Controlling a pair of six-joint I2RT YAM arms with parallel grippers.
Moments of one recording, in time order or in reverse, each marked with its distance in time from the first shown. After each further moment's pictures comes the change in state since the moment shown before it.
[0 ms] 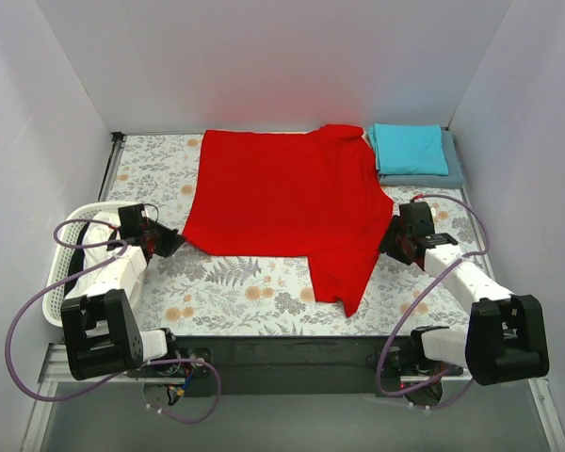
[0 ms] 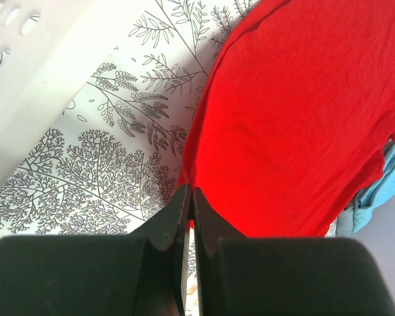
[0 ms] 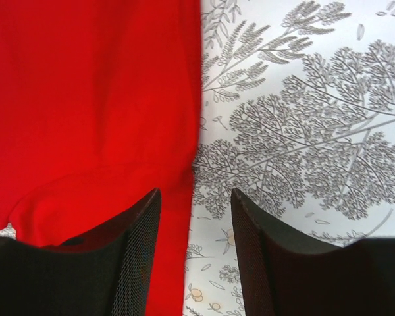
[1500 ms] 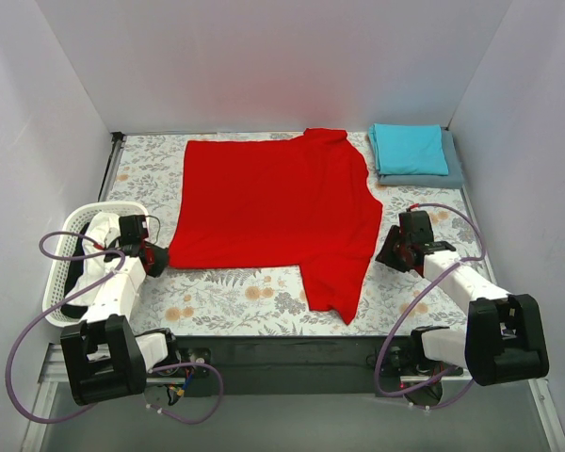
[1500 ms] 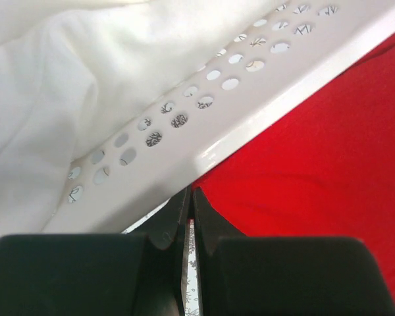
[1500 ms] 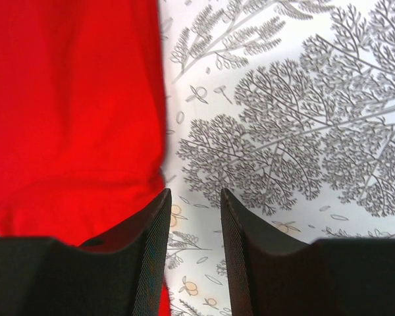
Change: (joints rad) left arm 0.000 -0.138 -0.030 -0.276 -0.345 0.007; right arm -0.013 -0.005 -0.095 0.053 -0.083 -0.007
